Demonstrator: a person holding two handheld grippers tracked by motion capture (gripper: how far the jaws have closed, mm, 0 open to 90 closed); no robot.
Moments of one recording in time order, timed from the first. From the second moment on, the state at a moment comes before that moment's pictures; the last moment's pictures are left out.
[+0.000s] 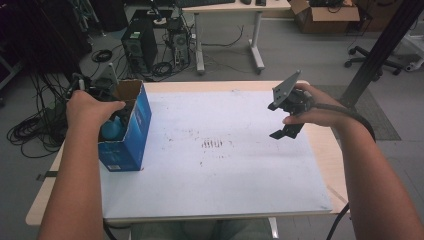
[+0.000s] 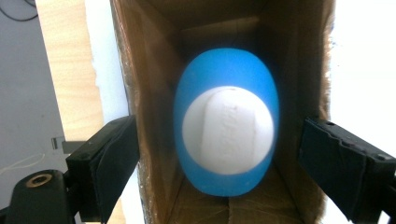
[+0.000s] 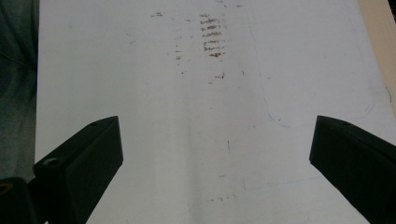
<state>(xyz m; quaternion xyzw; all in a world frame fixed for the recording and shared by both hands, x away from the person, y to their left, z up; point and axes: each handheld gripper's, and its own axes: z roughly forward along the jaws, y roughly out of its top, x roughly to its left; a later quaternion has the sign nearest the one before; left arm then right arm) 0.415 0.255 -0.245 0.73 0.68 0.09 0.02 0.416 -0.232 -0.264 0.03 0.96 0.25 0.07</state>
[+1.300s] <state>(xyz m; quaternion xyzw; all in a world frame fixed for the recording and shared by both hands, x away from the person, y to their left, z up) 0.412 0.162 -0.146 0.90 0.42 0.10 0.07 0.416 -0.237 -0.264 0.04 0.97 0.25 0.07</state>
